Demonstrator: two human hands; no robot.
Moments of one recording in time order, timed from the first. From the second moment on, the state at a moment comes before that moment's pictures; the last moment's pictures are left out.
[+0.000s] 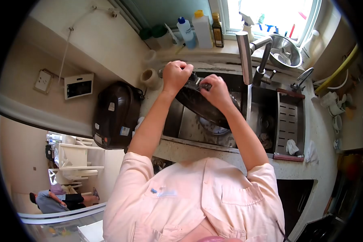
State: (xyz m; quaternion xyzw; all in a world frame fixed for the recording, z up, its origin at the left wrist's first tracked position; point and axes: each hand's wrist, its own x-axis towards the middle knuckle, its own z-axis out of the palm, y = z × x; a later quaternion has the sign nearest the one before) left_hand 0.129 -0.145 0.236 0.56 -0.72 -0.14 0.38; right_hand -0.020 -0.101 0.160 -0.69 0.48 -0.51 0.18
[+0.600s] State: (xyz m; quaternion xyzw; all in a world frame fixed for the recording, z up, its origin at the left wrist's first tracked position) left_hand 0.106 -0.125 0.236 0.54 -0.72 -0.04 0.42; right_hand -0.059 -0.105 0.162 -0.56 0.56 -0.52 0.31
